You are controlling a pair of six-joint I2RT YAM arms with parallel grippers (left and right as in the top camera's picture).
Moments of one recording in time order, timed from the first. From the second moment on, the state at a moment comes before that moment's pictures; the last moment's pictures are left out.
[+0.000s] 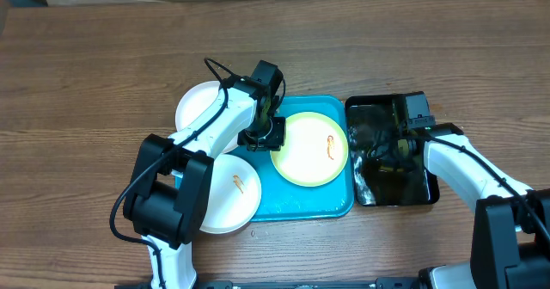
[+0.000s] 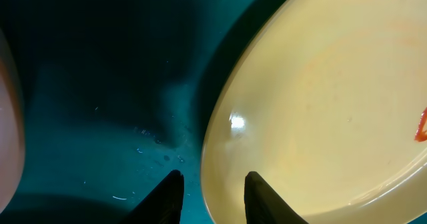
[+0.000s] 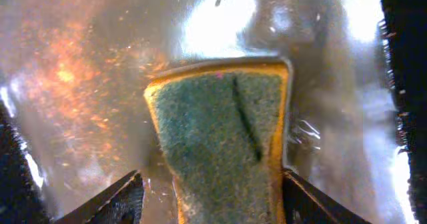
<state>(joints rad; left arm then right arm) -0.43 2.01 1.41 -0.94 0.20 -0.36 0.15 1.62 0.85 -0.54 0.03 0.41</state>
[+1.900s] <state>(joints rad) -0.43 2.01 1.41 -0.94 0.20 -0.36 0.15 1.63 0.84 -0.45 0.13 0.37</state>
